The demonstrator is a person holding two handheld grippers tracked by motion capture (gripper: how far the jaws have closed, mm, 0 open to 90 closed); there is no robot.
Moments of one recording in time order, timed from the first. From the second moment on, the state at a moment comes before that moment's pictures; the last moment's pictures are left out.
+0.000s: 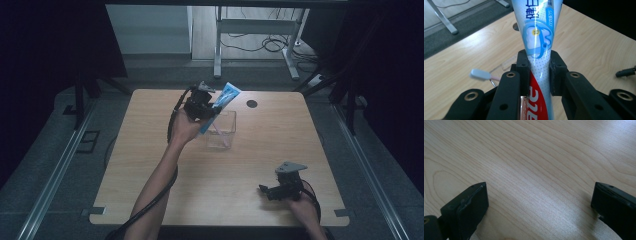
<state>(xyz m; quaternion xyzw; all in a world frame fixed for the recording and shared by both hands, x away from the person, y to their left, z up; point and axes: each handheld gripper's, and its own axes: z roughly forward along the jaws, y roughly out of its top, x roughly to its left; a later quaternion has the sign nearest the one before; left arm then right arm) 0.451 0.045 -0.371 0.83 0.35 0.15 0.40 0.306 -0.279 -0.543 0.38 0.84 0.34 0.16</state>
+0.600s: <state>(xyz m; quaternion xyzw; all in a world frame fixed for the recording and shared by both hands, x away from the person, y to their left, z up) 0.475 0.019 -0.372 0.83 0.34 0.16 0.41 0.306 -0.279 -0.543 0.38 0.84 0.35 0.16</state>
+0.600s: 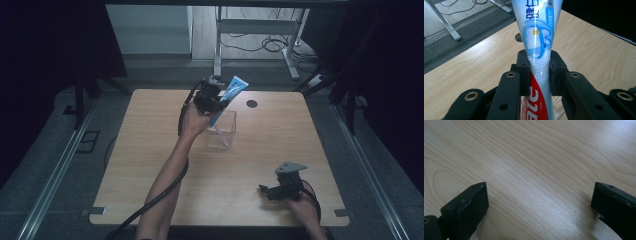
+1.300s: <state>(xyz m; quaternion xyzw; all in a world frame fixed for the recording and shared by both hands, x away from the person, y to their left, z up) 0.493 0.006 -0.394 0.82 0.33 0.19 0.43 0.306 -0.279 -0.543 0.38 0.84 0.35 0.16</state>
